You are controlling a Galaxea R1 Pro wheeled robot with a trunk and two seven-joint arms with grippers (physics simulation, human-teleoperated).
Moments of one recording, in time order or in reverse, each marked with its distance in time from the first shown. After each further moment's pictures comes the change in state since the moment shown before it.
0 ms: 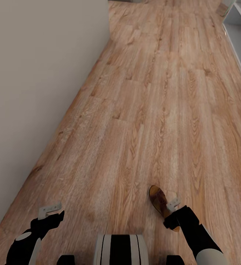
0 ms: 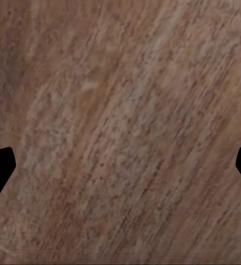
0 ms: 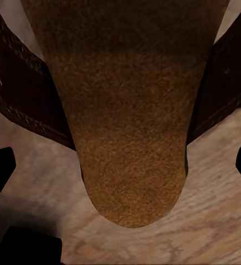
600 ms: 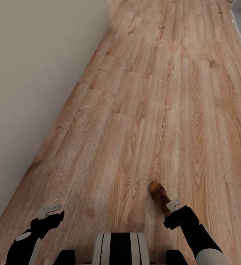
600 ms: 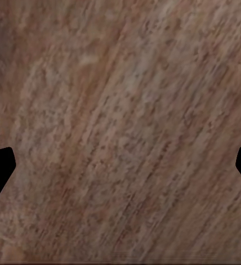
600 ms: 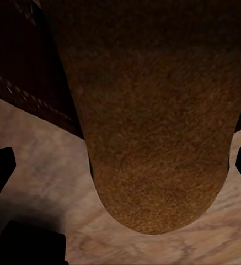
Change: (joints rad) left arm 0.000 0.000 0.000 0.000 0.000 0.000 0.000; right arm 0.000 -0.001 0.000 0.000 0.000 0.000 0.000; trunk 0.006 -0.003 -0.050
